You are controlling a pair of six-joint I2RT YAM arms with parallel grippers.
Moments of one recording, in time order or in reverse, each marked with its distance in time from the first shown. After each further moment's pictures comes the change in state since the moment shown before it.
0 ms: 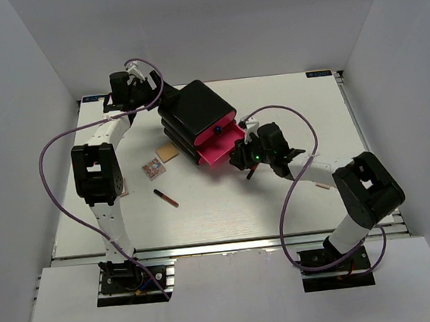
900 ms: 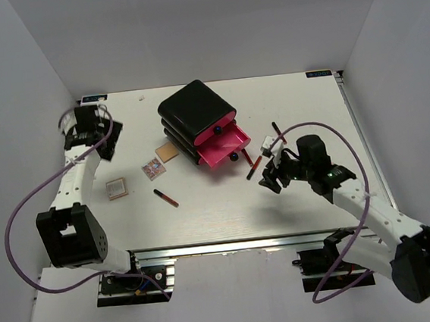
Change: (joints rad) left arm 0.148 -0.620 -0.419 -0.508 -0.760 -0.430; right arm -0.131 -0.568 -0.195 -0.456 -0.246 -0.584
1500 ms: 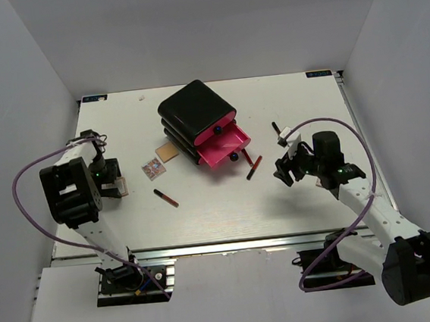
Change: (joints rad) left arm 0.162 0.367 -0.049 -0.435 -0.022 -0.425; right arm -0.189 -0.039 -0.016 -0.061 0.051 -0.019
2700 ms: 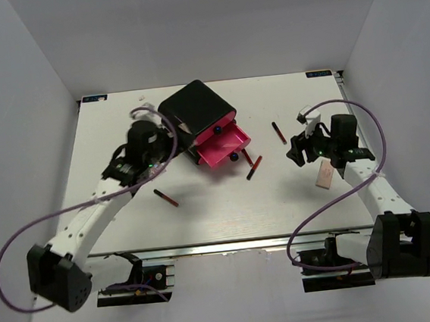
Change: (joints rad) left arm -0.698 -0.700 -0.256 0.661 0.130 0.627; right arm -0.234 0.158 0.140 0.007 -0.085 0.028
